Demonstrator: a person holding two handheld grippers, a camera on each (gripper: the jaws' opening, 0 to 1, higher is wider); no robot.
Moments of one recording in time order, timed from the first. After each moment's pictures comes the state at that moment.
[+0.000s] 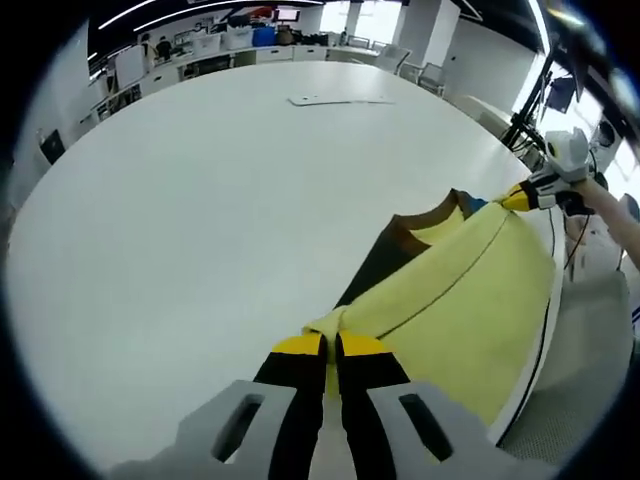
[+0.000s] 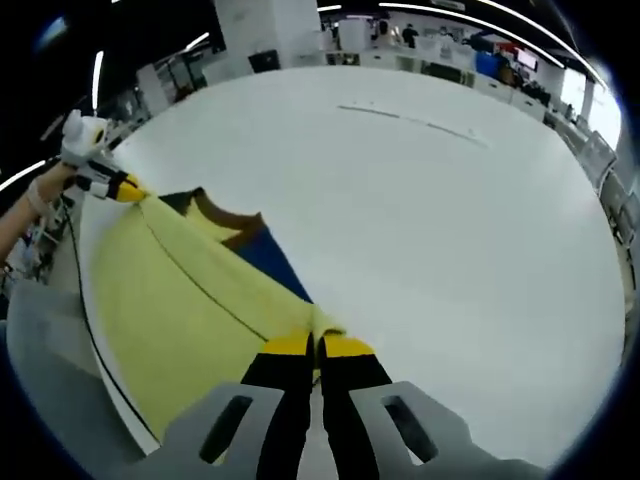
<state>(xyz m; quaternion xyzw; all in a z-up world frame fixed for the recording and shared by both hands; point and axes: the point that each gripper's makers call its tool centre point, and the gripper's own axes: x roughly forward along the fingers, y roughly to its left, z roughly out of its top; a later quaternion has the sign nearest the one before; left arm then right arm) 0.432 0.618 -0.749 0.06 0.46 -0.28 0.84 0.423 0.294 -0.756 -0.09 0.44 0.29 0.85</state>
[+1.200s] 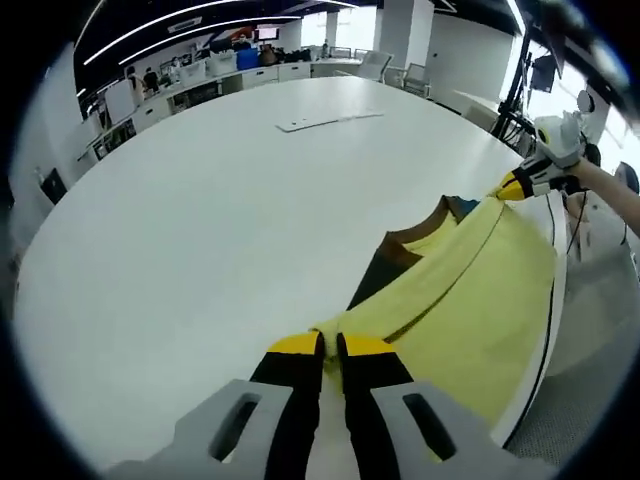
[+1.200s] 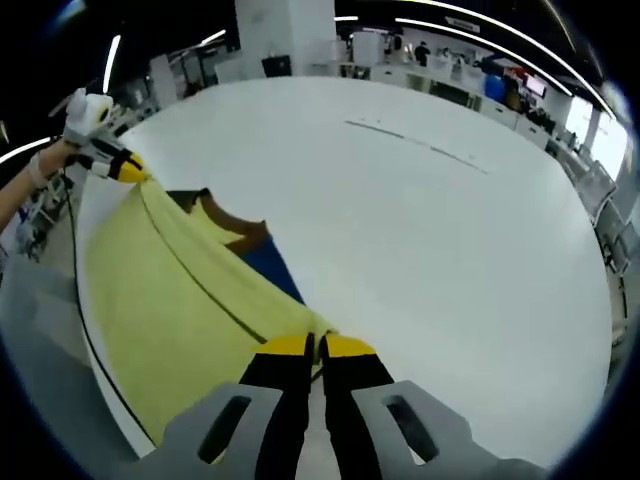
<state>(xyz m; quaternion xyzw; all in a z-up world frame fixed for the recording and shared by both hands) 0.440 0.618 -0.720 0.12 0.41 -0.29 0.86 0.426 0.292 -0.740 -0.13 0.40 0.30 0.86</state>
